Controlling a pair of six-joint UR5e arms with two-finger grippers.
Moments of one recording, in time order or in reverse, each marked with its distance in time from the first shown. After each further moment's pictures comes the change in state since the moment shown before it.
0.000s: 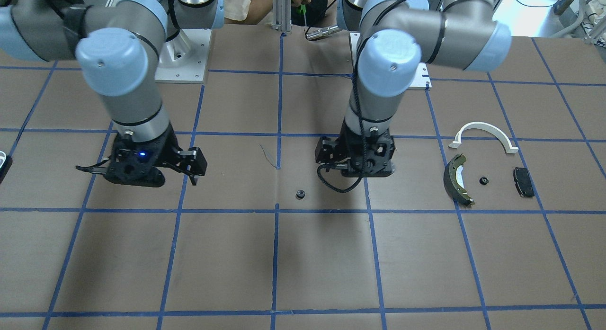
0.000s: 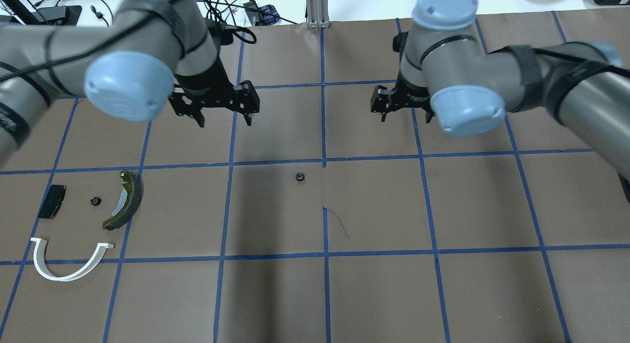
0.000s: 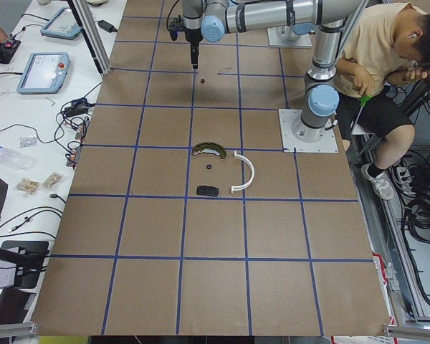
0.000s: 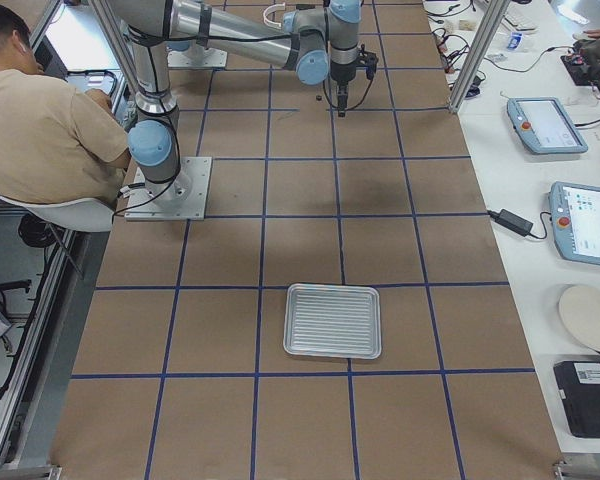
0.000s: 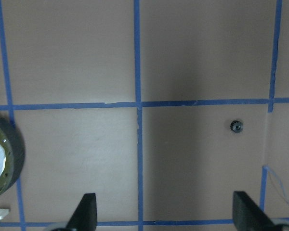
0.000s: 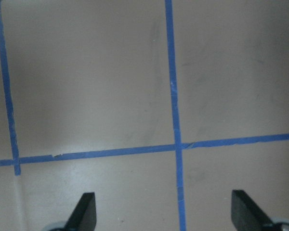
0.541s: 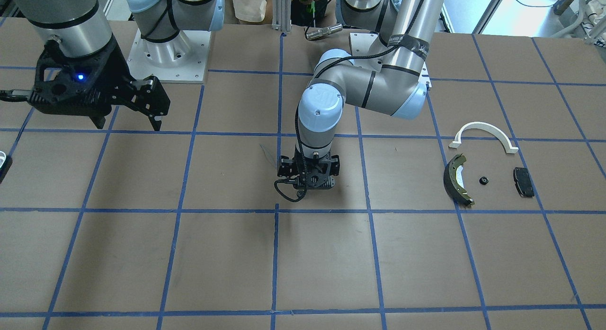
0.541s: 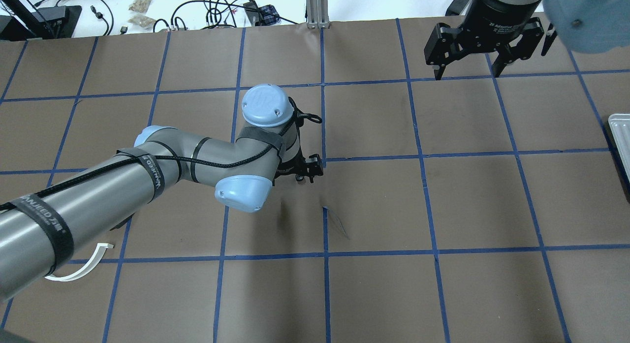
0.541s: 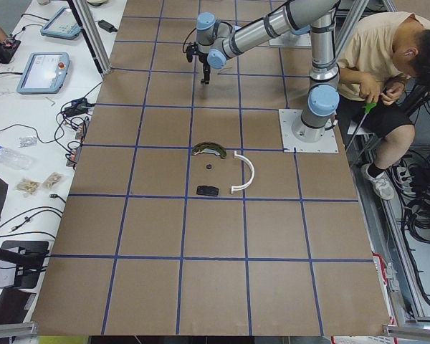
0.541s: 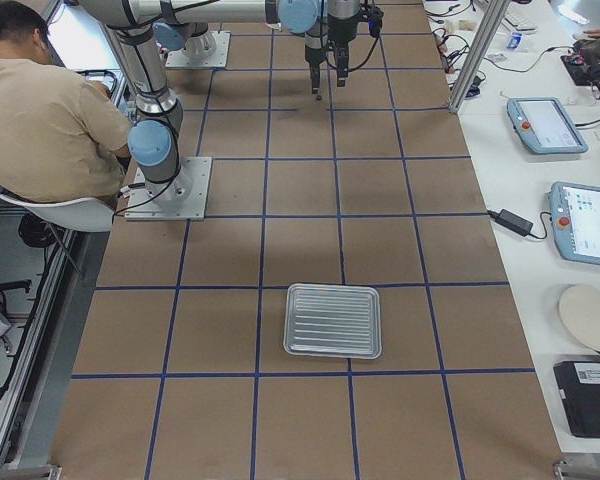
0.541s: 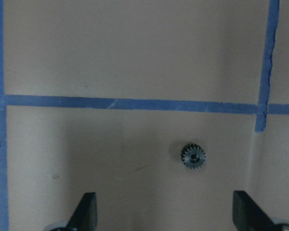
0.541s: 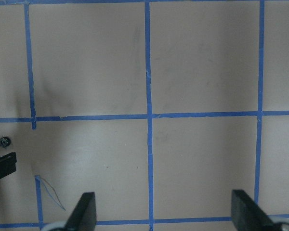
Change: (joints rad) left arm -0.125 -0.159 -0.175 0.334 -0.024 -0.118; right arm -0.030 -0.122 -0.192 0.337 -0.004 -0.086
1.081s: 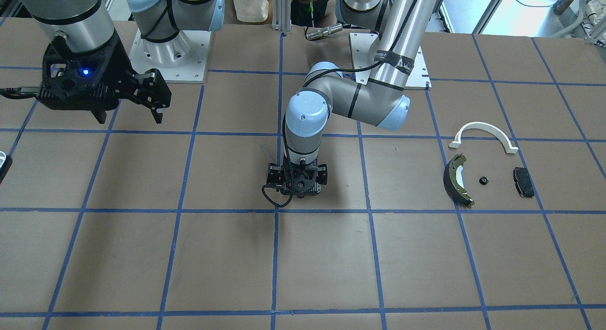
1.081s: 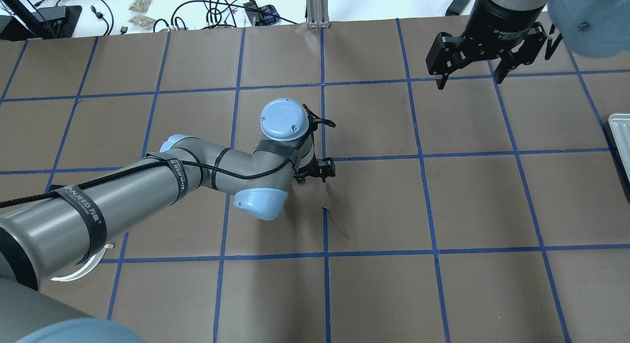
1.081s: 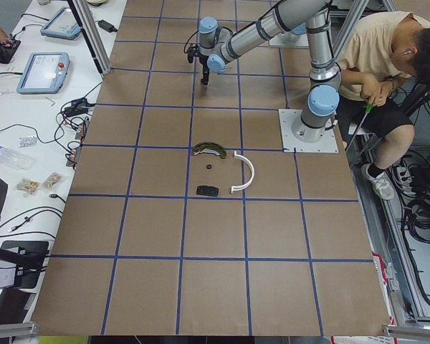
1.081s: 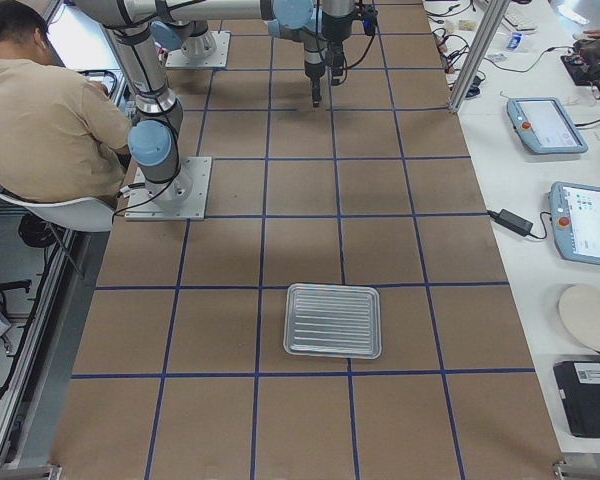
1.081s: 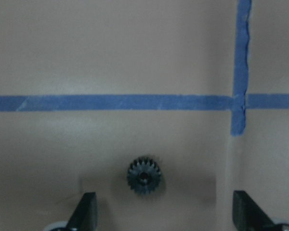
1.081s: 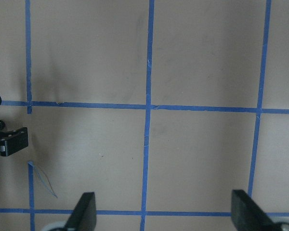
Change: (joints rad) left arm -0.028 -0.058 0.012 0.128 0.013 -0.006; right arm -0.004 -0.012 0.025 0.007 -0.016 -0.068
